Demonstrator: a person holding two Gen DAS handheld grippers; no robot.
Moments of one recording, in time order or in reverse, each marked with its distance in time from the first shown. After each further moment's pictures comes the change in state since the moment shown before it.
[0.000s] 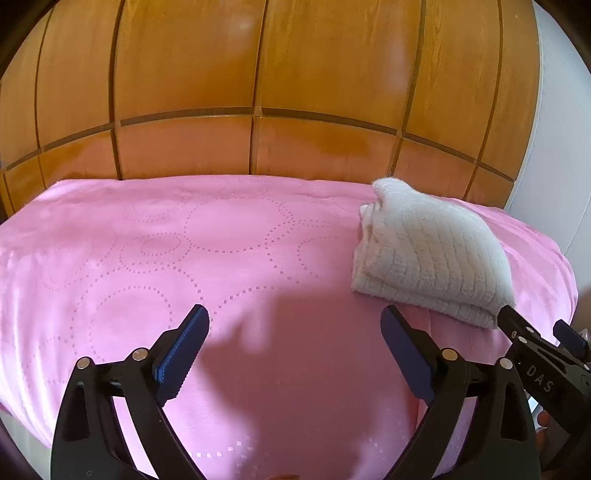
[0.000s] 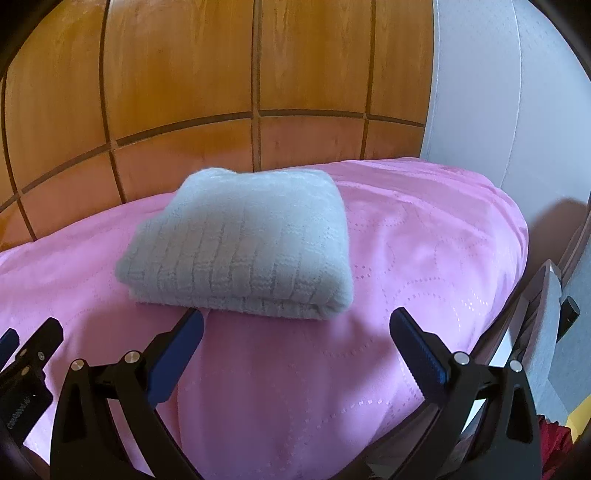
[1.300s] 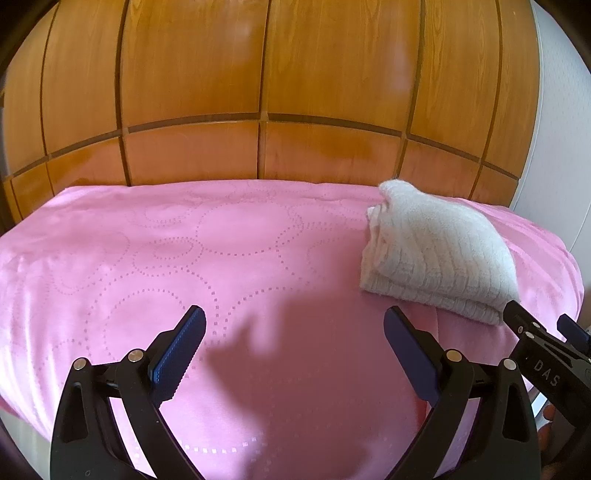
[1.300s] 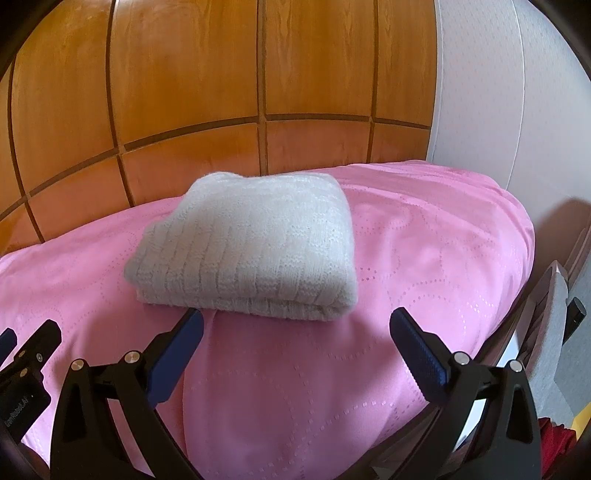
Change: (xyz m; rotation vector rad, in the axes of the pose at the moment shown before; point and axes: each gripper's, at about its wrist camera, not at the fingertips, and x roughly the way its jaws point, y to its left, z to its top) left arm -0.007 0.003 -0.002 0.022 -0.013 0.038; right arm -0.004 -0.002 0.001 -0.007 -0.024 0.043
